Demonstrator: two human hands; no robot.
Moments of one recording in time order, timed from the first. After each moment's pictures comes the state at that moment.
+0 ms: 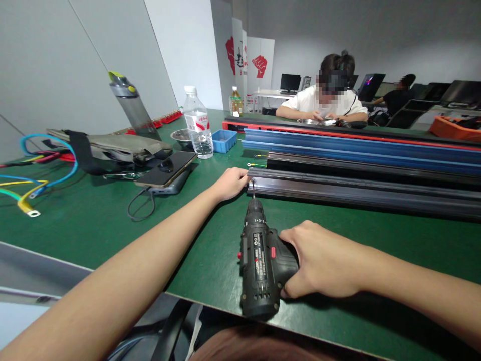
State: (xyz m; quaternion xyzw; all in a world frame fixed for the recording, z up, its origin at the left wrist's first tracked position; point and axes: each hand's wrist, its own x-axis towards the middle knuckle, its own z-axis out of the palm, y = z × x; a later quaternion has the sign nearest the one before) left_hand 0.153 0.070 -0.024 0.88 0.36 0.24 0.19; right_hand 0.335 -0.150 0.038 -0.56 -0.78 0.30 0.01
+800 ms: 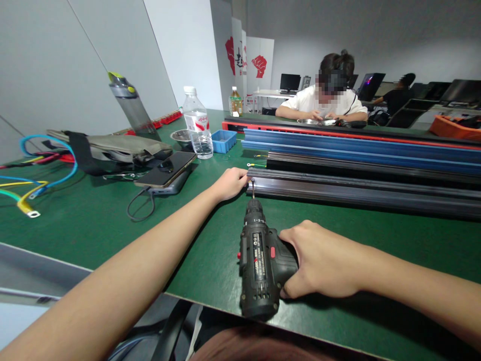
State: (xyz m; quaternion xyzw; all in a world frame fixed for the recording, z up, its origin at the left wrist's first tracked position) left_hand 0.154 0.068 -0.021 0.88 0.37 0.24 0.19; right_hand 0.335 -0.150 0.037 -0.55 -0.78 0.29 0.02
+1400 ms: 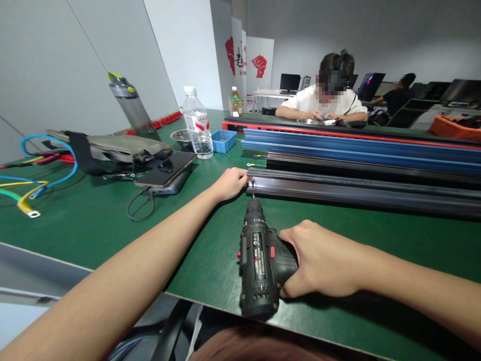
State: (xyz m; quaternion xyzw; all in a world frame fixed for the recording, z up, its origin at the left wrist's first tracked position) left_hand 0.154 0.070 -0.024 0.88 0.37 0.24 0.18; right_hand 0.336 -0.150 0.035 -0.55 -0.78 0.30 0.03
